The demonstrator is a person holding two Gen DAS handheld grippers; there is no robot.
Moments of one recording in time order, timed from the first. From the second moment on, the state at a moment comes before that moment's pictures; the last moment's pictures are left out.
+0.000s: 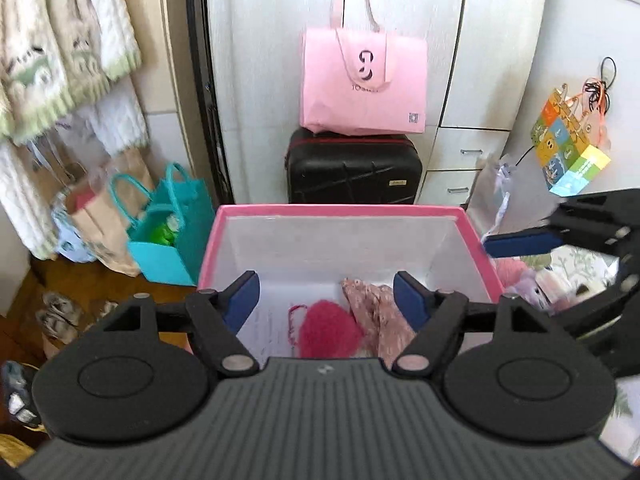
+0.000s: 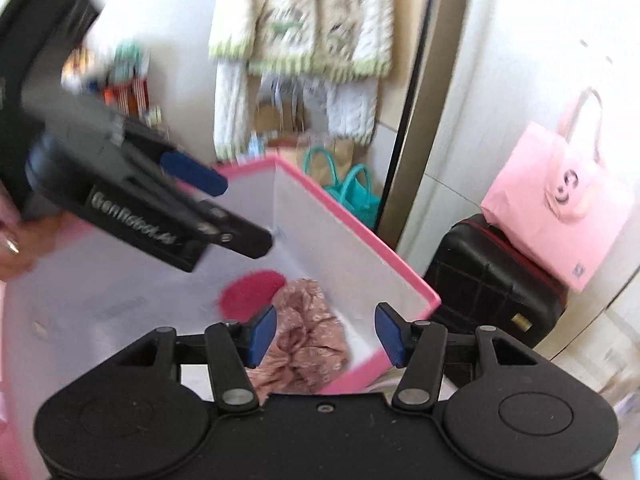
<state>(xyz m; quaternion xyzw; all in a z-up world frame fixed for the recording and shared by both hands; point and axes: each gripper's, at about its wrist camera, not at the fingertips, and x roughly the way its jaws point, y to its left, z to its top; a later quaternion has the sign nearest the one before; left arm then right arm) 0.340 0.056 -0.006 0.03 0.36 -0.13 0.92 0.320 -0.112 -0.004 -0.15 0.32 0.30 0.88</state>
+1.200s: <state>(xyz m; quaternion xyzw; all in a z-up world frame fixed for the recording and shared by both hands) 0.086 -0.043 0.054 0.14 0.36 -0.32 0.86 0.088 -0.254 0.051 -0.02 0.31 0.22 0.92</state>
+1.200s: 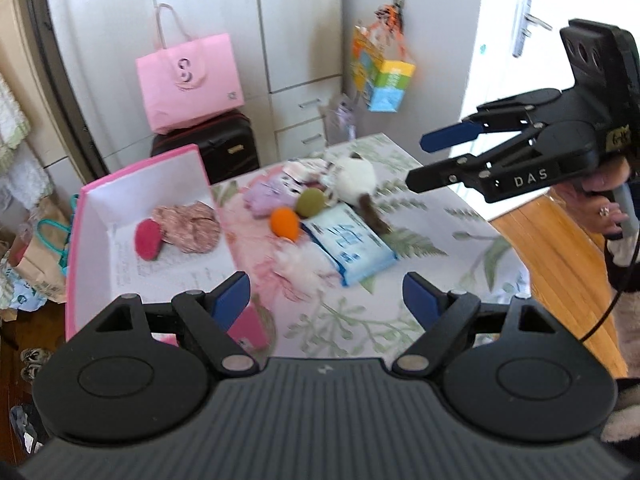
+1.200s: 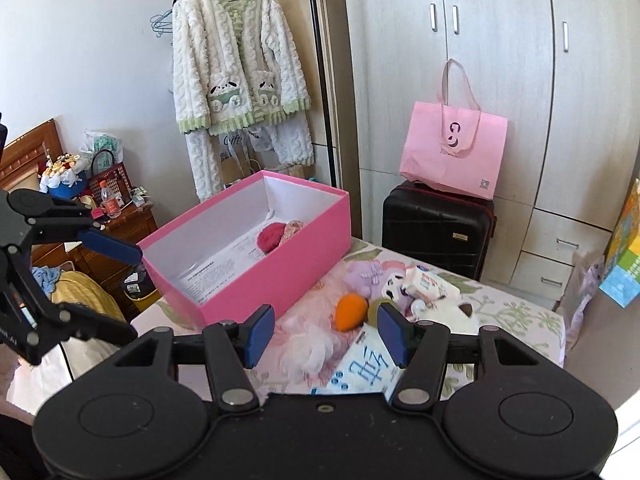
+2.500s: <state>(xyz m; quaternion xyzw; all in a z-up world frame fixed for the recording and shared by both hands) 0.177 -0.120 -0.095 0.05 0.31 -0.15 0.94 0.166 -0.279 -0.058 -0.03 0.27 0.21 0.94</state>
